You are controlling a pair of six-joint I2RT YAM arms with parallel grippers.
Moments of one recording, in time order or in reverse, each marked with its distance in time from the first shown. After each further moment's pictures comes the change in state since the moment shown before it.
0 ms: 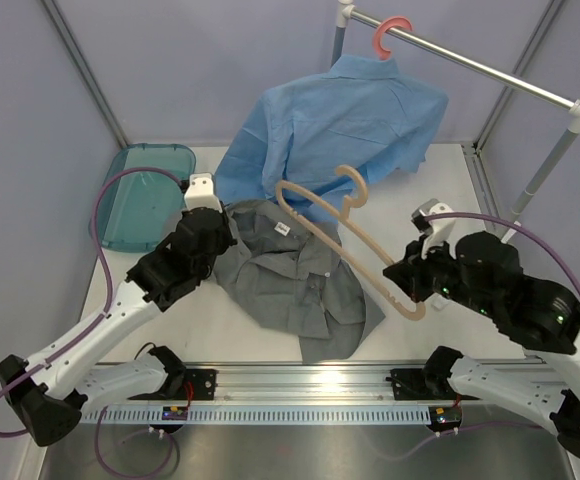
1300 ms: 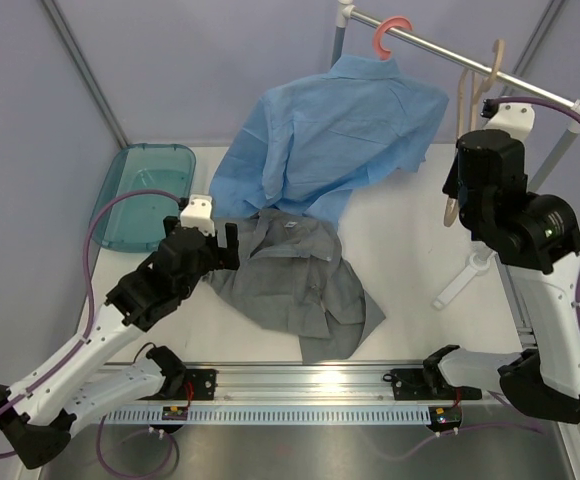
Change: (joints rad) left arm 0.007 -0.166 -0.087 -0.122 0.125 0.152; right arm -0.327 0.453 0.655 -0.168 0.700 0.110
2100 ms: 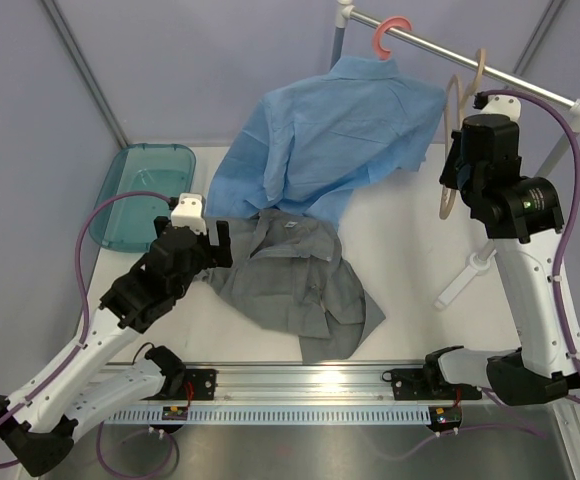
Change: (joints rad) left arm 0.055 -0.033 -0.012 -0.008 0.003 0.012; right arm -0.243 0.068 -0.080 0.106 -0.290 -0.075
